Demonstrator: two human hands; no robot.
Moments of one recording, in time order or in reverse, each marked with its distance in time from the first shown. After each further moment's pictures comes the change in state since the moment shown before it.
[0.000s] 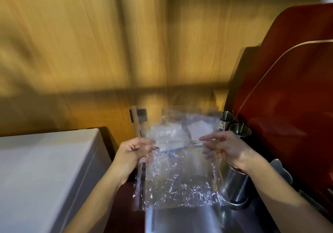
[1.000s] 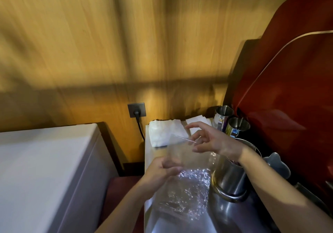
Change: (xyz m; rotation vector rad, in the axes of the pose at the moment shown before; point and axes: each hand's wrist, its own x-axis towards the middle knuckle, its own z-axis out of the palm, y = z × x) left_hand -0.021 -0.044 0.063 0.056 -0.227 -0.223; right_hand -0.005 -0.021 0.031 -0.482 -0.189 -0.032
